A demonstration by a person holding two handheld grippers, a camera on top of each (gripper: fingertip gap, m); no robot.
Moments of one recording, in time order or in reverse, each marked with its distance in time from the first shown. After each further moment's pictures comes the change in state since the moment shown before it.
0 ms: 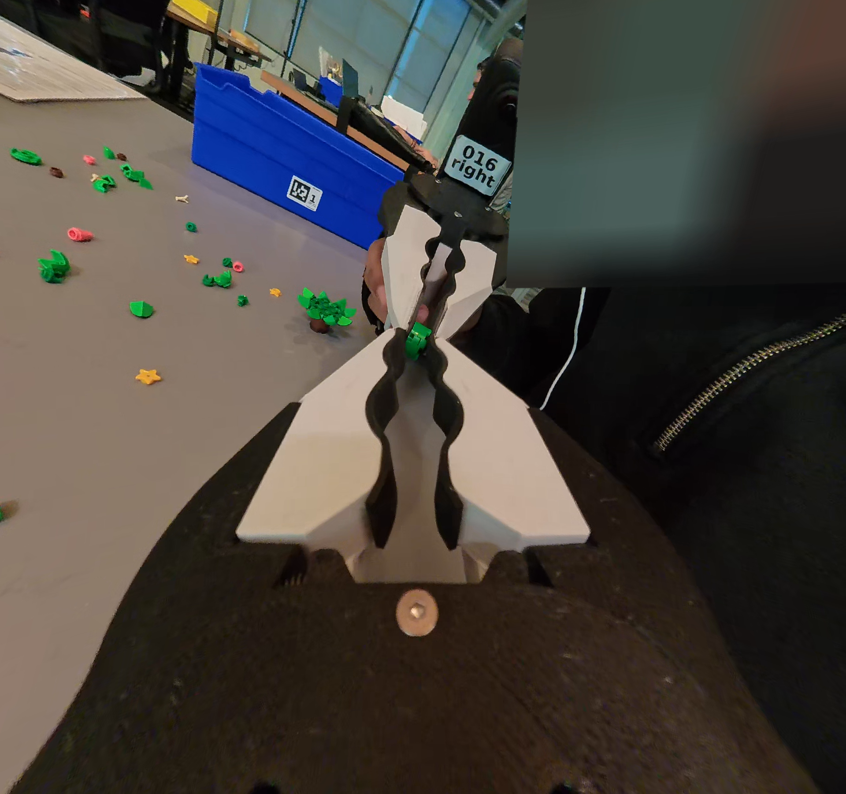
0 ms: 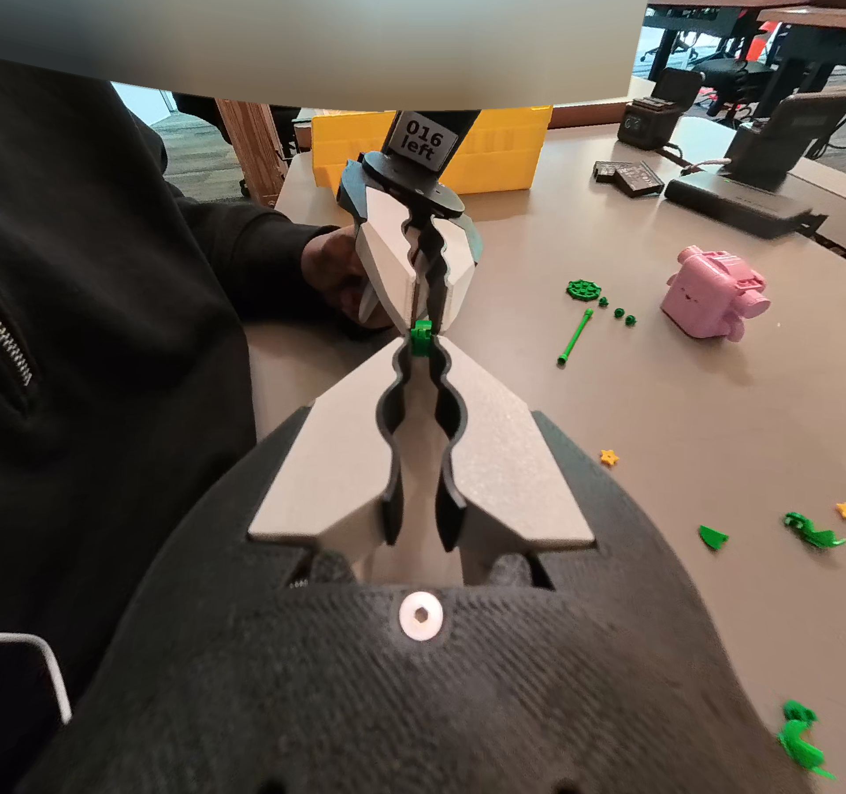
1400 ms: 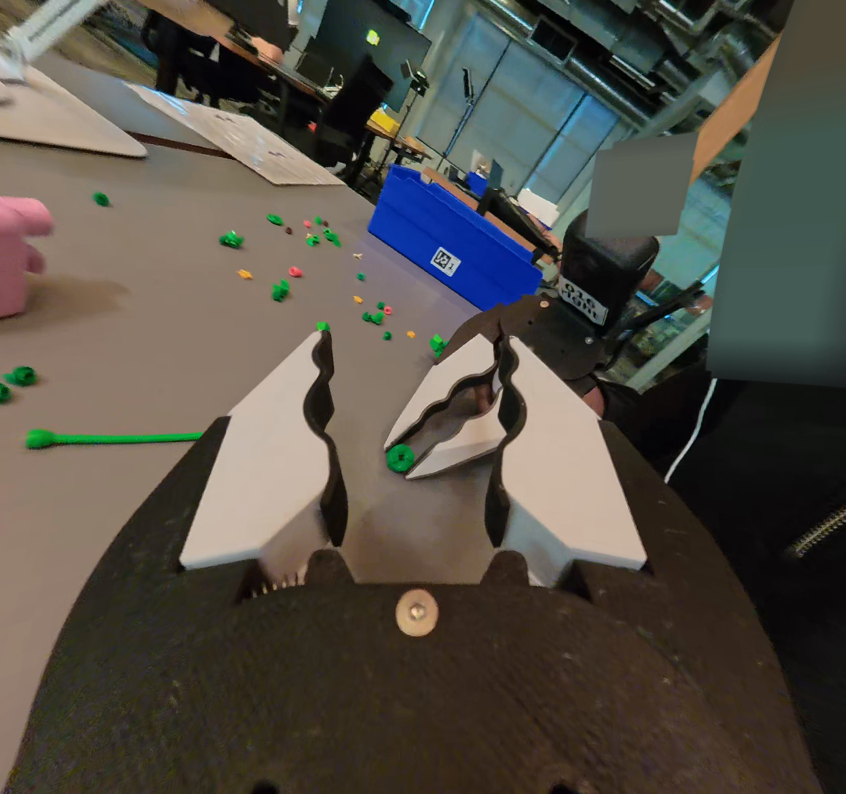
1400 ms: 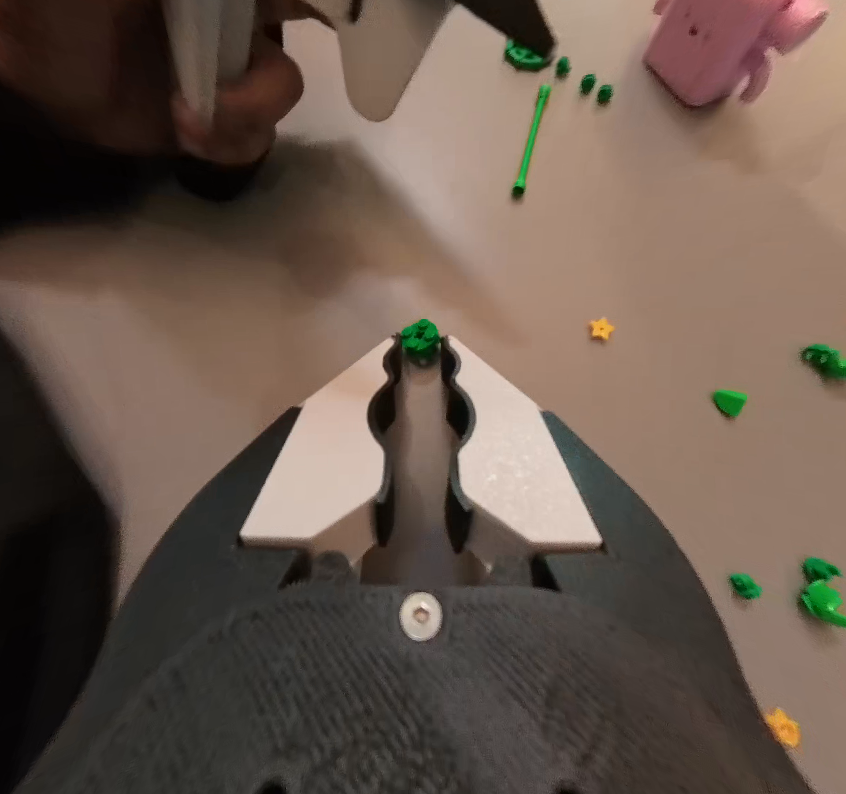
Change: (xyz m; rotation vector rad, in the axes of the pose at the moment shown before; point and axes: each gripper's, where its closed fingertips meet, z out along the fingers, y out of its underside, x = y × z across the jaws) left arm -0.056 -0.026 -0.035 0.179 -0.329 -0.031; right arm 0.036 0.086 0.032 -0.452 0.296 0.124
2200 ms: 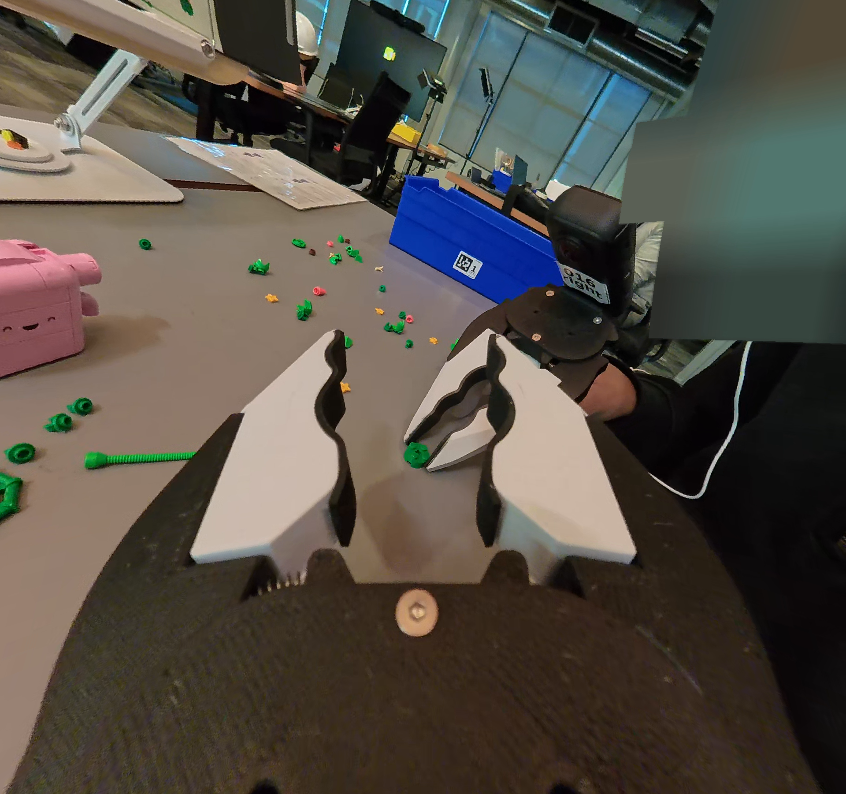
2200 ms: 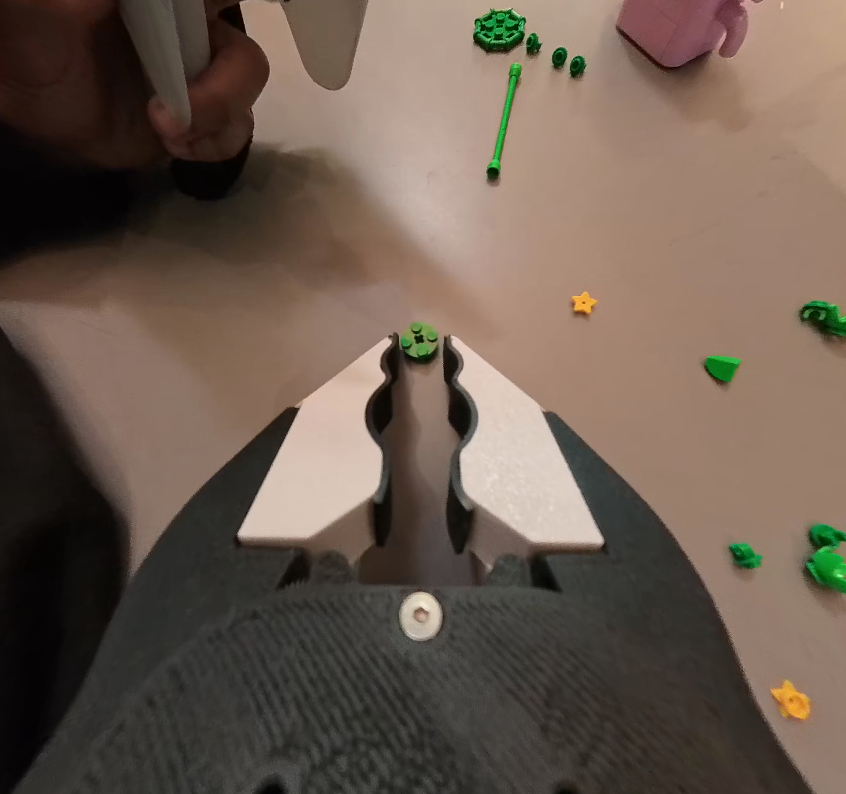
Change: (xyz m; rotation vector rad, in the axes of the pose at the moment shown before) left arm -0.001 -0.006 -0.002 0.013 -0.051 0.119; right arm 0.008 0.004 -0.005 -0.004 -0.011 0.083
